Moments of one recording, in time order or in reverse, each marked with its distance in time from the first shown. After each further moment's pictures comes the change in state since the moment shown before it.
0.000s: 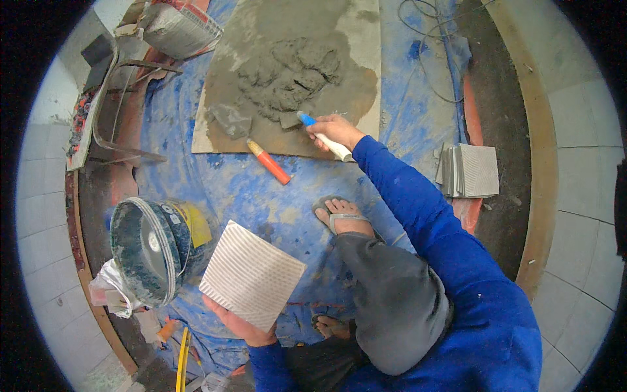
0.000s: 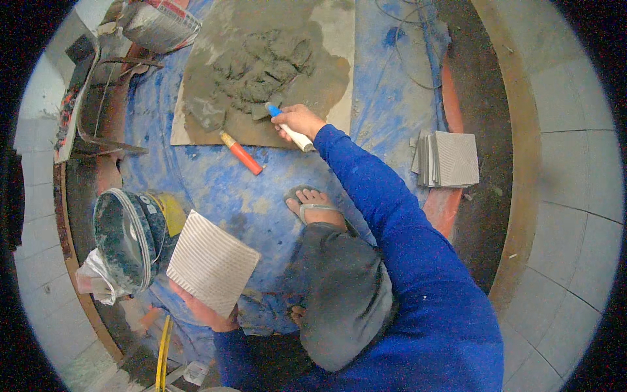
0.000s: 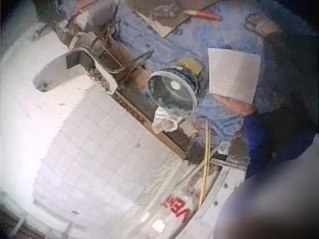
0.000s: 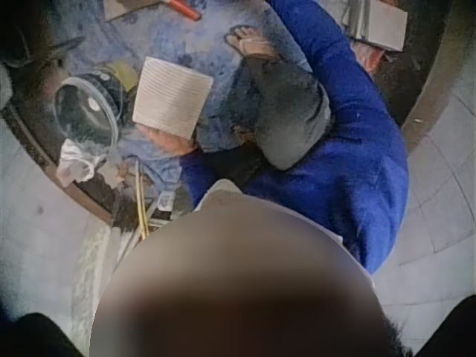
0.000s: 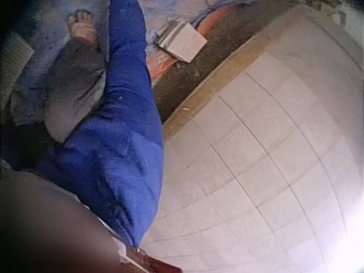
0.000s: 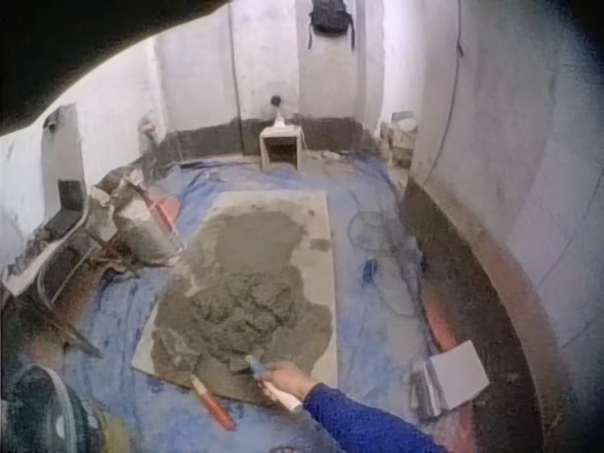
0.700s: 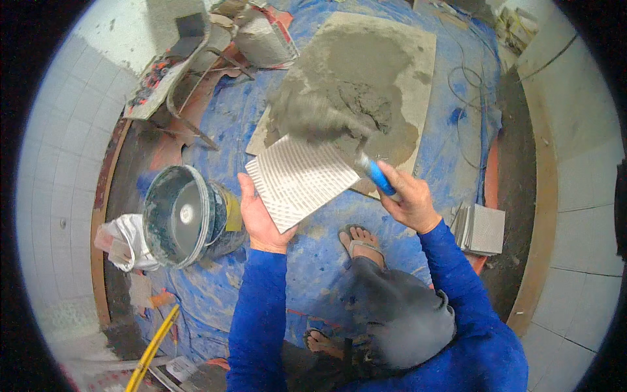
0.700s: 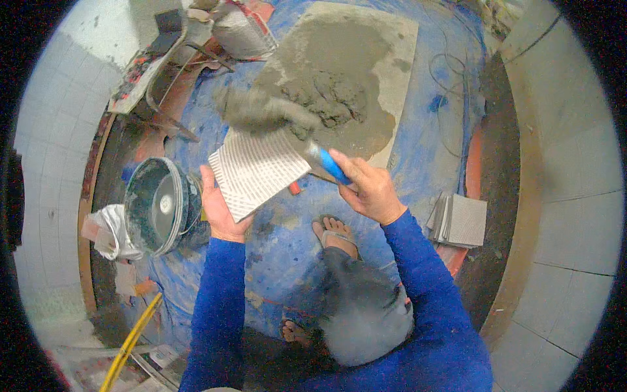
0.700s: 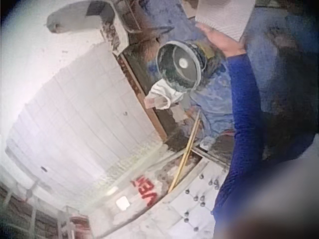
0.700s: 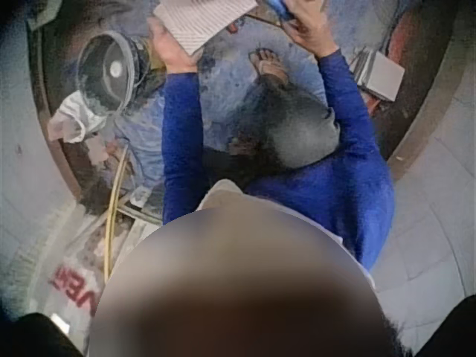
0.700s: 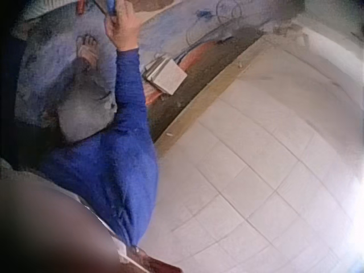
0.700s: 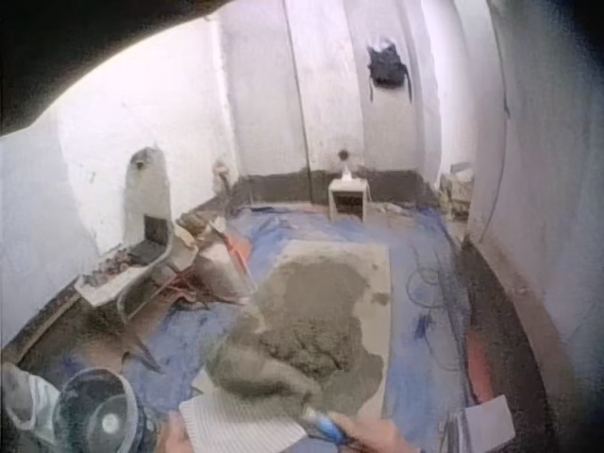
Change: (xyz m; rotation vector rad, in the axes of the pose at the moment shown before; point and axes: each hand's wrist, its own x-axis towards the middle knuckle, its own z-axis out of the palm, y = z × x) left_hand 0.098 0.058 0.128 -0.974 -0.868 -0.284; right_hand -0.177 -0.070 0.043 -1.045 0.240 -1.235
